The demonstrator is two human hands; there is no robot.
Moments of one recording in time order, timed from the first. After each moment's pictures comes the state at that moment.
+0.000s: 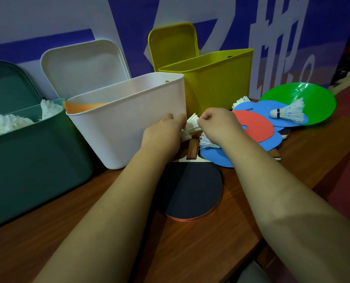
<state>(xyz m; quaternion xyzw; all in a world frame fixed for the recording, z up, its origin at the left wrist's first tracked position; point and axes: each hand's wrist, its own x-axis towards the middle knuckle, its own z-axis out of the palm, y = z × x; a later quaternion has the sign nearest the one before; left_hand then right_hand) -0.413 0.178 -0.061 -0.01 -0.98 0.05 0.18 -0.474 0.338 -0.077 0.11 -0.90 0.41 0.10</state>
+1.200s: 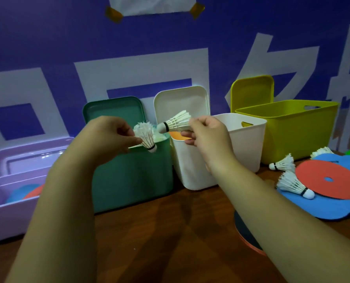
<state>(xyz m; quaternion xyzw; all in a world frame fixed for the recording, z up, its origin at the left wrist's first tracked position) -0.166 -0.010 0.100 0.22 -0.92 -0.17 0.28 -0.338 0.150 0.031 0.26 -0.56 0.79 0.00</state>
